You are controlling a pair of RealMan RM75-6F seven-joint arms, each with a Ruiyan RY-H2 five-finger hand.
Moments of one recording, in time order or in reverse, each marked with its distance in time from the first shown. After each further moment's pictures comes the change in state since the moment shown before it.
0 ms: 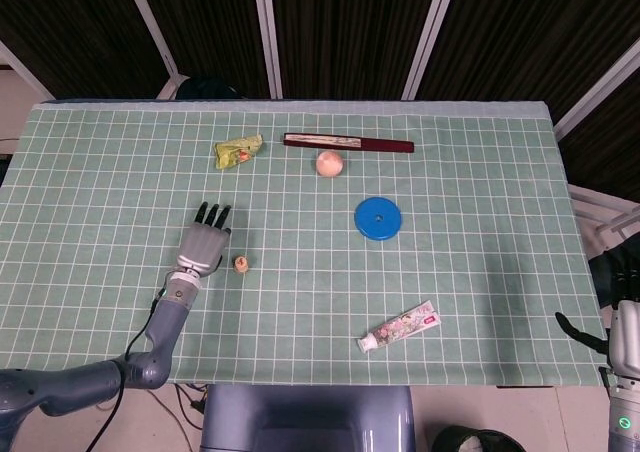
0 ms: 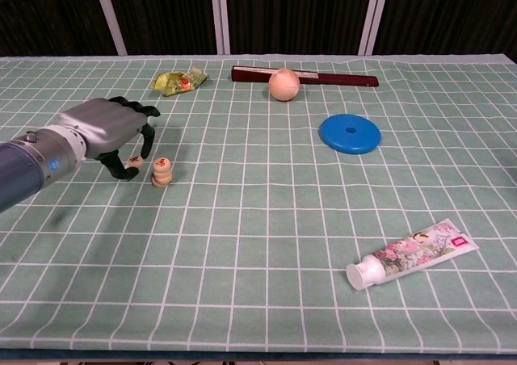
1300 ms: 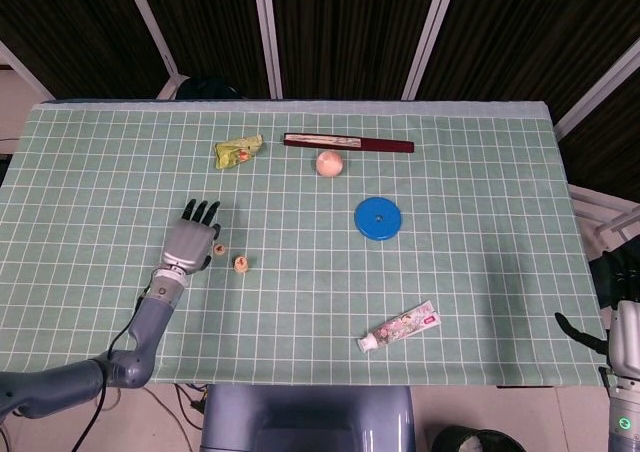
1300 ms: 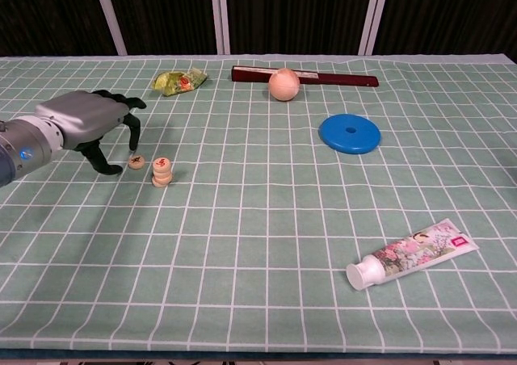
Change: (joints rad) left arm 0.029 0.070 0.009 -0.026 0.062 -0.013 -0.135; right arm 0.000 0.001 -0.003 0.000 -0.008 0.003 0.002
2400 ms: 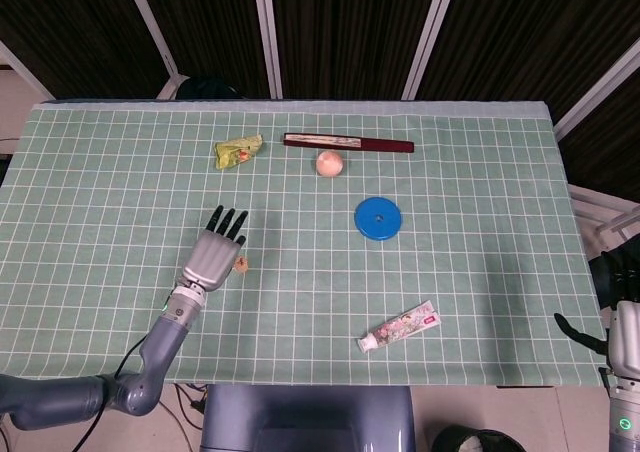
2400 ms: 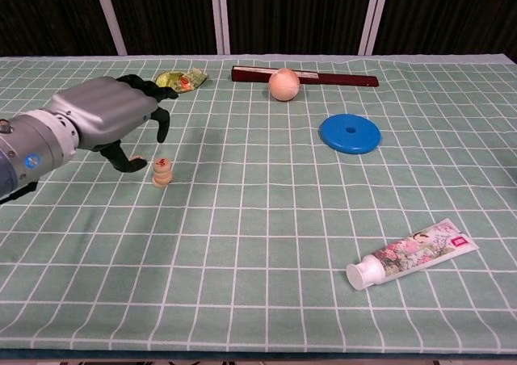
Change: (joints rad) left arm -0.001 0.058 0.029 -0.283 0.036 0.153 0.232; right arm 0.000 0.003 -0.004 0.002 -0.006 -0.001 0.008
